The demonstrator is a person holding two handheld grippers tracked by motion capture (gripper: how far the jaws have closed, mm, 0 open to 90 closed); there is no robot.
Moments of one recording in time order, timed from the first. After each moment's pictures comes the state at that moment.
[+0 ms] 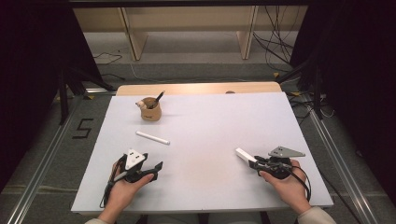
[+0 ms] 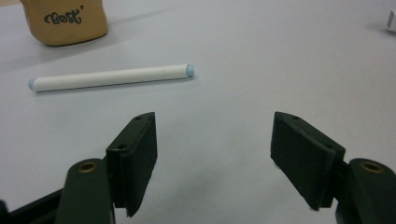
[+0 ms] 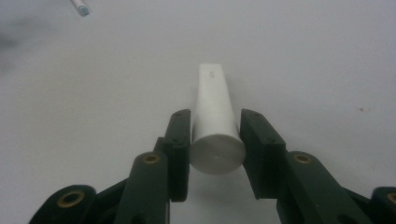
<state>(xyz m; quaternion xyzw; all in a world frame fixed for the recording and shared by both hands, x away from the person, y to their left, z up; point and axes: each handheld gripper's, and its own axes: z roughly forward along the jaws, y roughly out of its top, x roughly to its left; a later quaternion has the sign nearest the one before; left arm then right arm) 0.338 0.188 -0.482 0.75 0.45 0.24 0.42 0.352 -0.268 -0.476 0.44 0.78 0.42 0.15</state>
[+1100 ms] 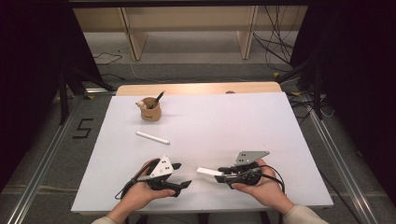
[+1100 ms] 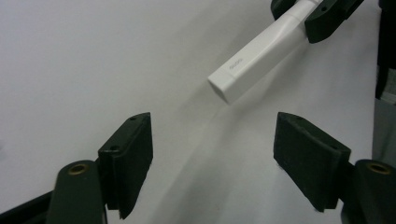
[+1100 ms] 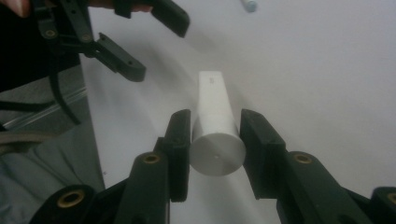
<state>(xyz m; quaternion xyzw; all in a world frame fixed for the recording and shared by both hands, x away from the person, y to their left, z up) 0.331 0.121 -0.479 0.85 0.23 0.11 0.45 0.343 -0.179 -0.463 0.24 0.86 0.45 0.02</state>
